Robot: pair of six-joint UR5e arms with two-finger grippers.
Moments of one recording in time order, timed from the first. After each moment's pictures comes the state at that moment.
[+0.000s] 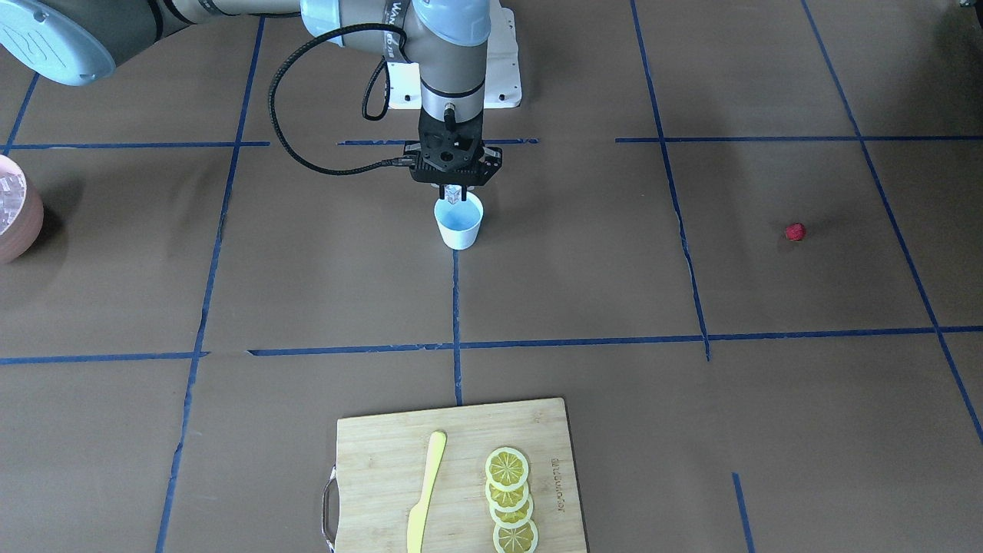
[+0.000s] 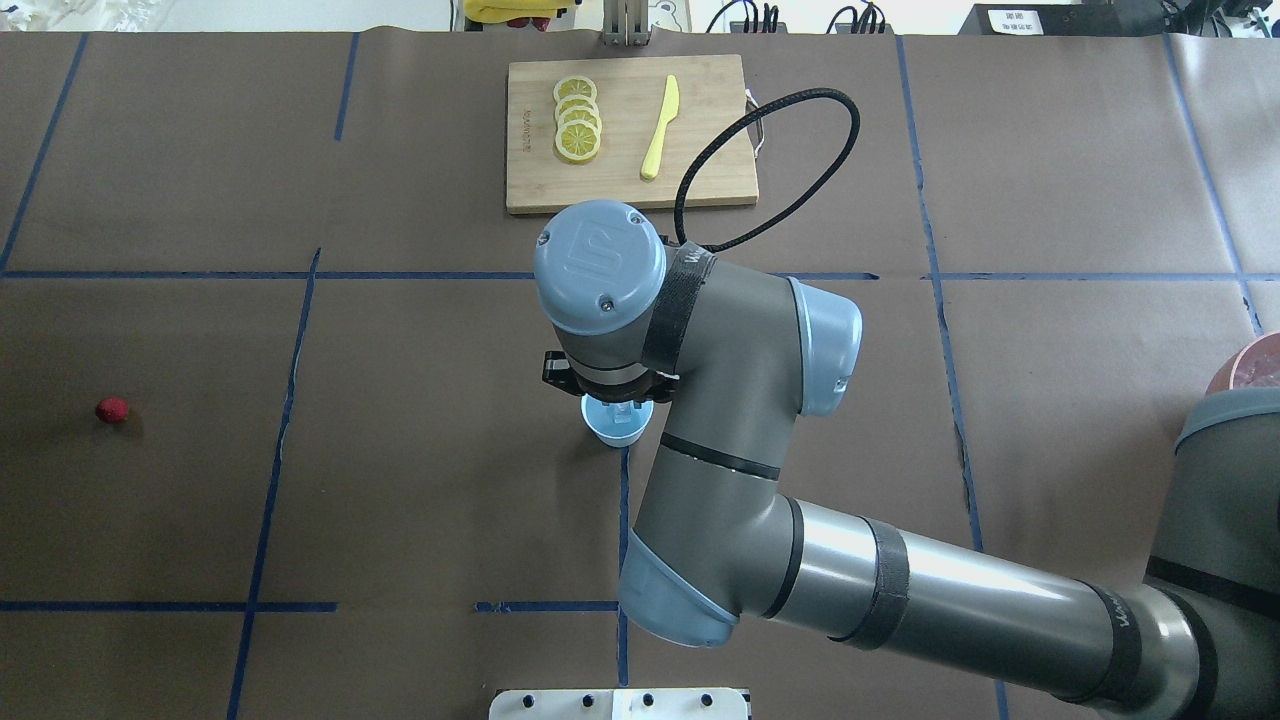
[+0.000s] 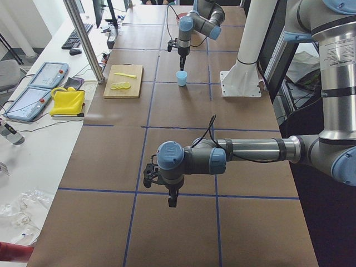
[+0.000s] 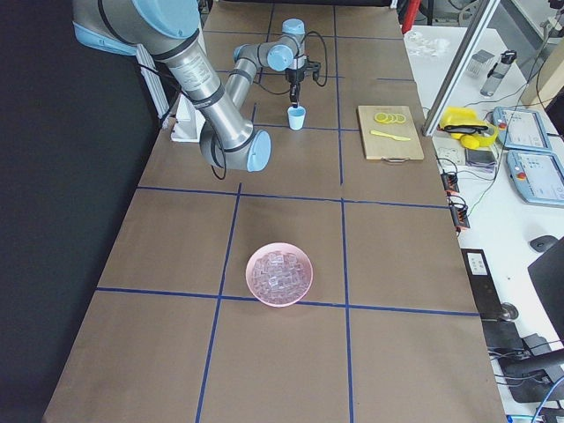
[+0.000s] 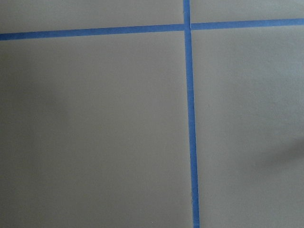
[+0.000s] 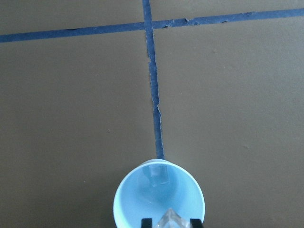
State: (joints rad) left arm -1.58 -1.38 -1.72 -1.59 -2.37 0.08; right arm 0.44 -0.69 1.65 -1.81 1.80 1.35
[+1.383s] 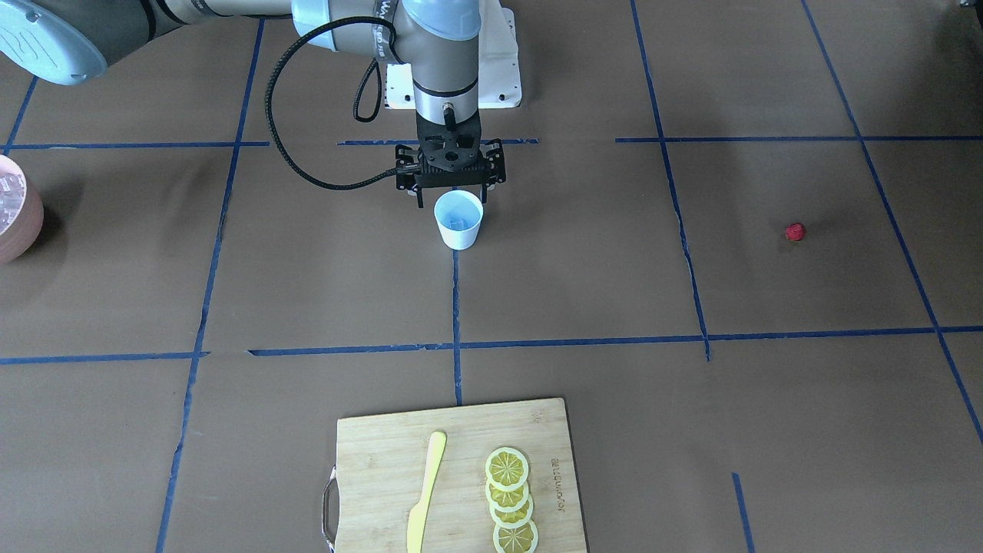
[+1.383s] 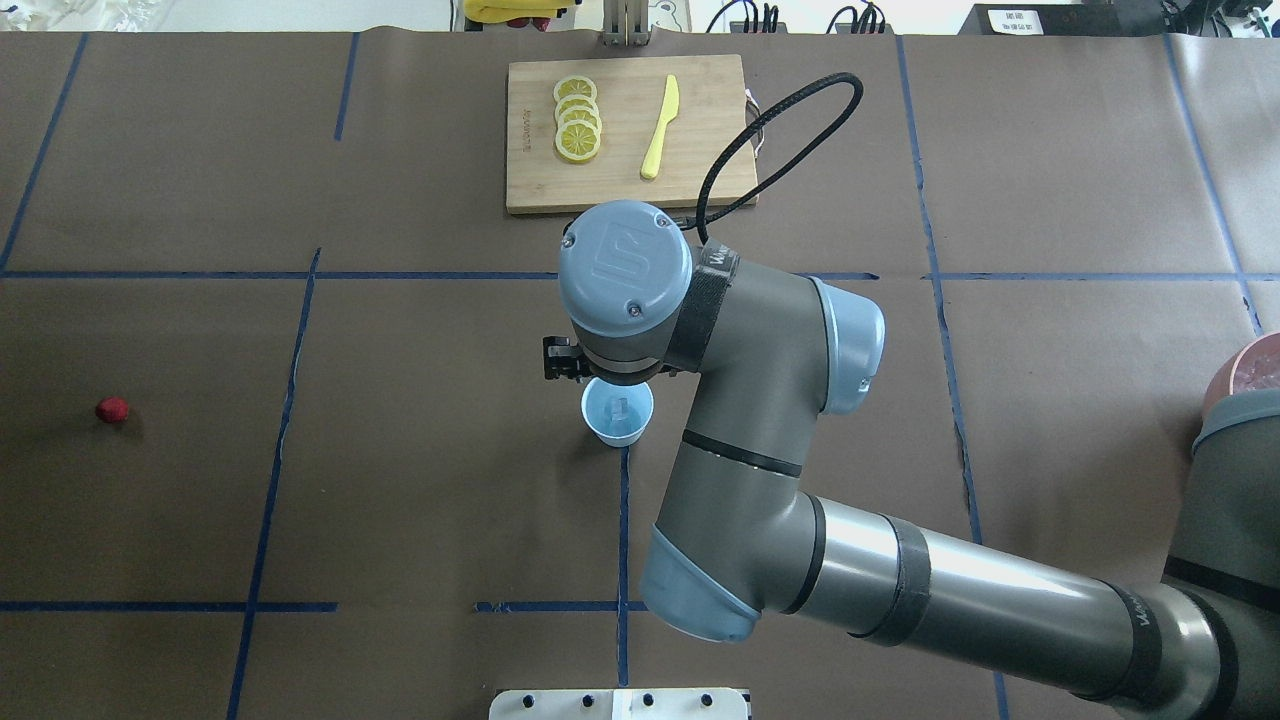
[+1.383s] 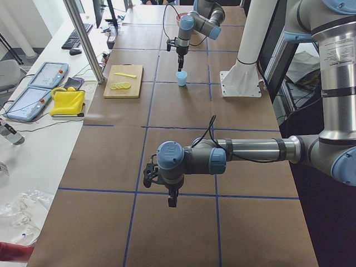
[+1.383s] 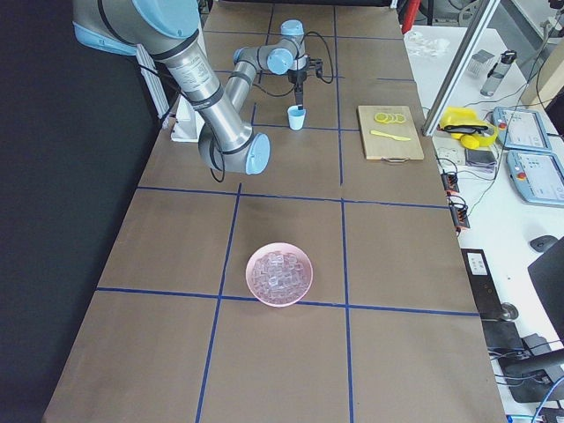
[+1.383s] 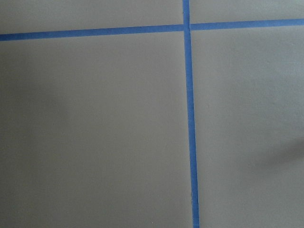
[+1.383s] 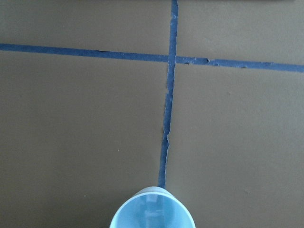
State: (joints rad) left arm -1.58 -1.38 -1.72 -1.59 -2.37 0.08; right arm 0.47 -0.73 1.69 -1.75 1.74 1.14
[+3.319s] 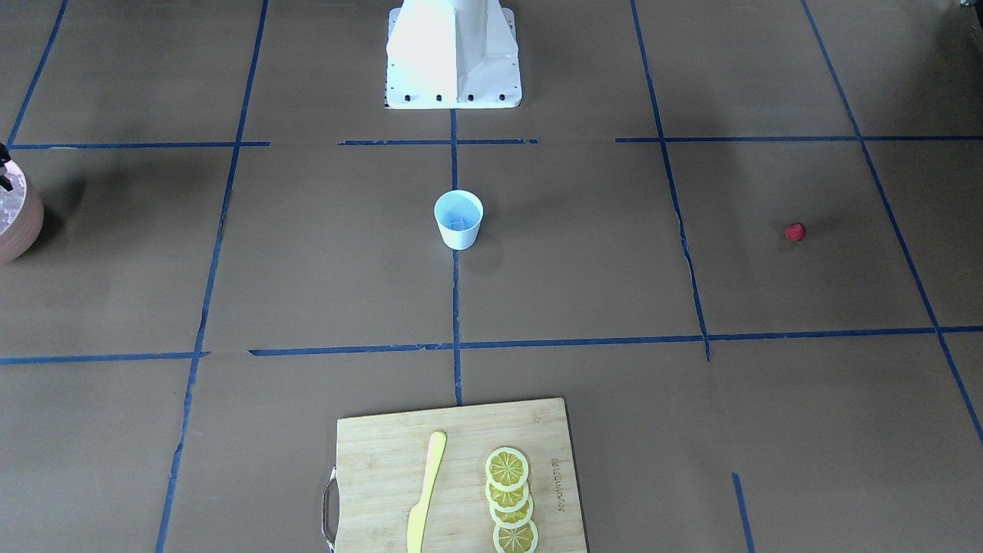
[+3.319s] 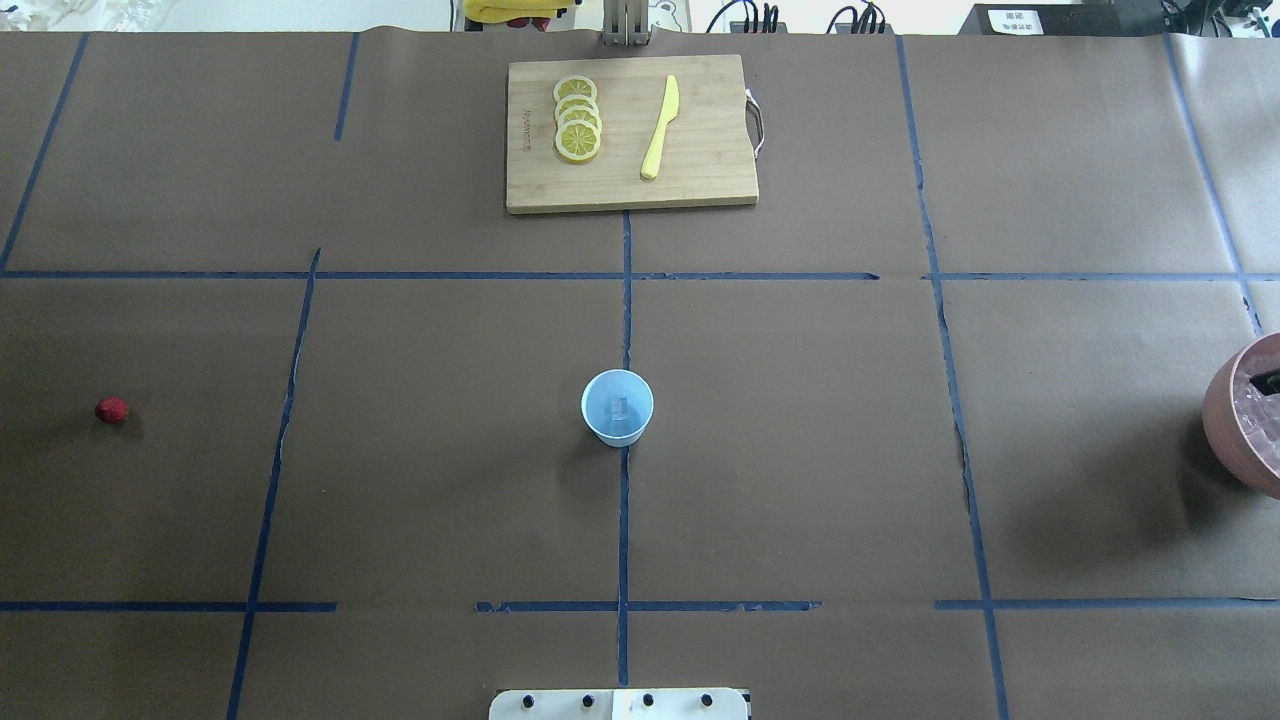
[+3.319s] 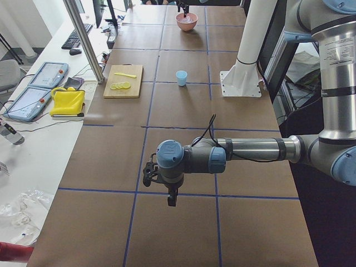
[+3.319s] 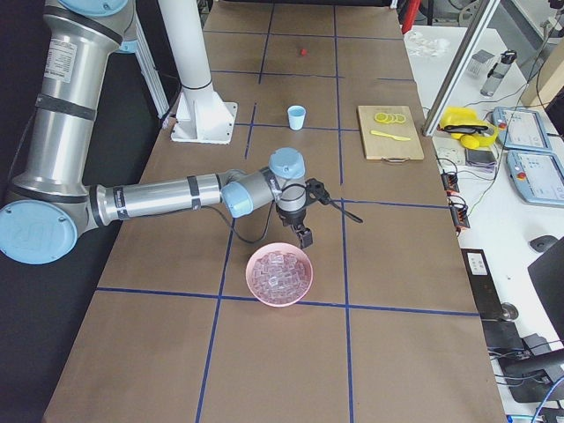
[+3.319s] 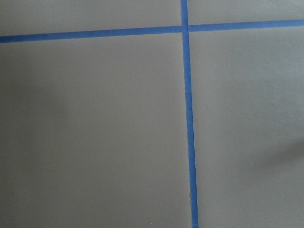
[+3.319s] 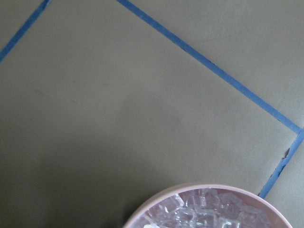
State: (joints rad) left arm -1.58 -1.38 -1.72 -1.59 -2.37 0.08; right arm 1.21 -1.84 1.89 -1.20 2.21 -0.10
